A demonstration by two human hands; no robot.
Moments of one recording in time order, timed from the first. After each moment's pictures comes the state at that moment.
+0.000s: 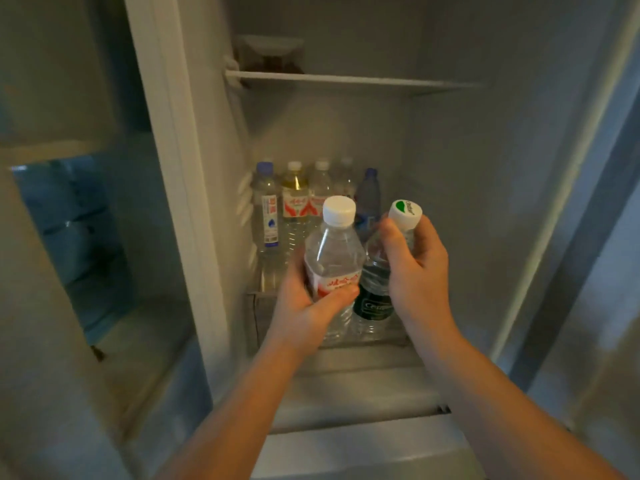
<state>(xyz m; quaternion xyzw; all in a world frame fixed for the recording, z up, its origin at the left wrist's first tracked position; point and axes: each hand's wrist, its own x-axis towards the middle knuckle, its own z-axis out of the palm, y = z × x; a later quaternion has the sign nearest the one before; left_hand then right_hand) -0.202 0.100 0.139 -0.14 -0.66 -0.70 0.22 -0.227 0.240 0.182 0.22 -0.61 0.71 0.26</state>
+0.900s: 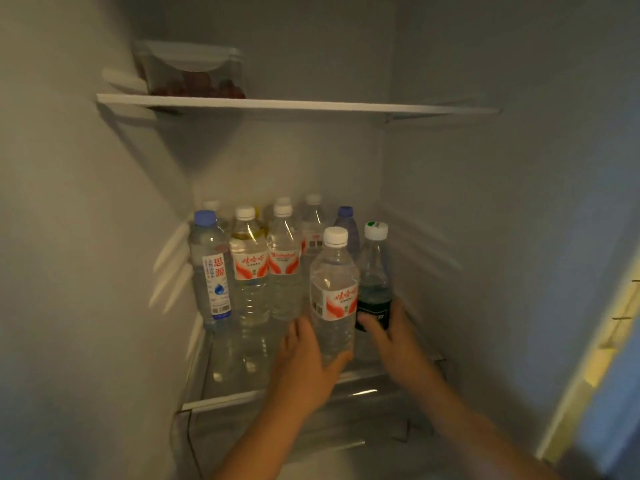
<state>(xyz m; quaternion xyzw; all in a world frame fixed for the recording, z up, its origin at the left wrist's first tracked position) -0.399 0.112 0.067 -0.03 -0.91 -0.39 0.15 -0.422 0.281 0.096 0.16 -0.77 0.61 0.12</state>
